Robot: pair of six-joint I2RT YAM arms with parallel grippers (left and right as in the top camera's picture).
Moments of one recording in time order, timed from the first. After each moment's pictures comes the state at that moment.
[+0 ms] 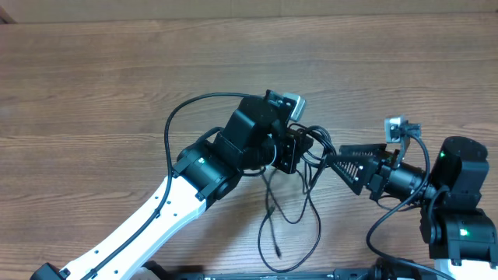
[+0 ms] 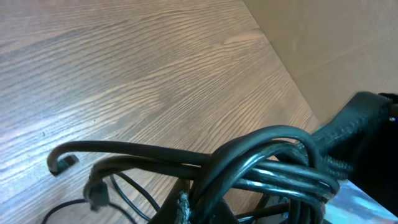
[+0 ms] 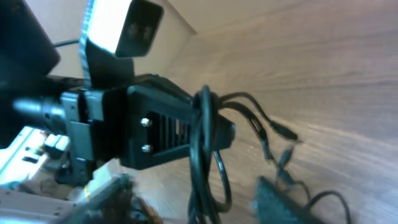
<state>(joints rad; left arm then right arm) -0.74 1.37 1.17 -0.39 0.37 -0.49 -0.08 0.77 0.82 -0.63 -1.03 0.23</state>
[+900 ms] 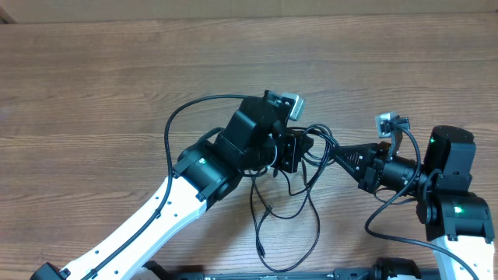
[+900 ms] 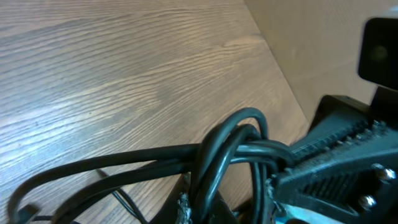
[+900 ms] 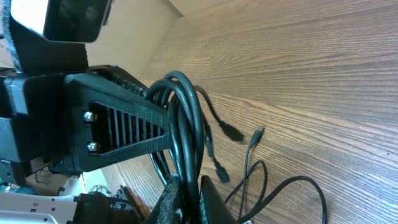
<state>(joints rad) -0.75 1.37 1.17 -0.39 0.36 -0.58 -0.08 0.88 0.82 -0.66 -1.01 0.12</state>
